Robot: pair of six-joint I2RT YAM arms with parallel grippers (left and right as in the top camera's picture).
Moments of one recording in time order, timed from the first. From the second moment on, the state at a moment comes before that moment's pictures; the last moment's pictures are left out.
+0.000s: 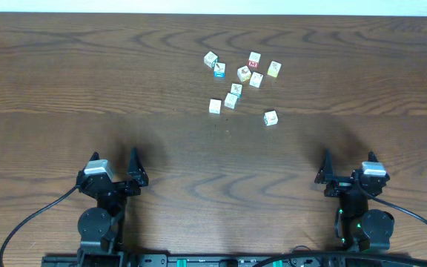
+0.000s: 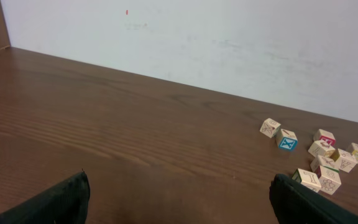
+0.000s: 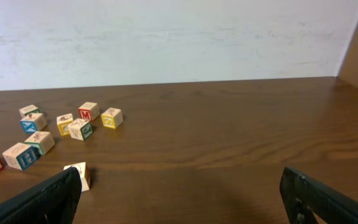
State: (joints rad) left arm -0.07 0.01 0.01 -0.10 -0.10 -0.22; right arm -0.02 0.01 0.01 -0.07 0.03 0.05
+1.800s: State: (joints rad) left arm -0.07 0.01 0.01 -0.10 -0.10 -0.22; right arm -0.02 0.07 0.01 -0.03 0.02 0.05
